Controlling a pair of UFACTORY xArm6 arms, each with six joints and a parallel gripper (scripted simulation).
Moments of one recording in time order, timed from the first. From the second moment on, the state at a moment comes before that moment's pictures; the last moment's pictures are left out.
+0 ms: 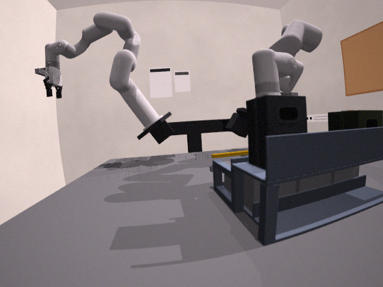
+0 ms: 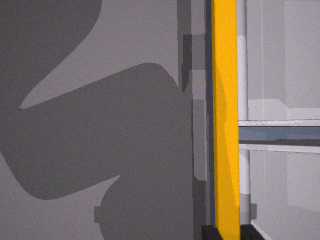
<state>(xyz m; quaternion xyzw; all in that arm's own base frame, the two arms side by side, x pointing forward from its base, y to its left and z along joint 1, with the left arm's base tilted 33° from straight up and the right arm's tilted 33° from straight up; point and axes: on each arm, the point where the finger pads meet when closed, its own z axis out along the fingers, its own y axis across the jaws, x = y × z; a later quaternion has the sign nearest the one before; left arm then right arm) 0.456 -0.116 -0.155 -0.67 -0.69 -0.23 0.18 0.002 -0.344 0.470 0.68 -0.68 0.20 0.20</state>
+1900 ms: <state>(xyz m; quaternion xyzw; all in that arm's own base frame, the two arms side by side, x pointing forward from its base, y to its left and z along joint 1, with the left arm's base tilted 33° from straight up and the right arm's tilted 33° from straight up) 0.457 -0.113 -0.159 -0.67 -0.69 -0.23 0.18 0.002 -0.344 0.470 0.68 -0.68 0.20 0.20</state>
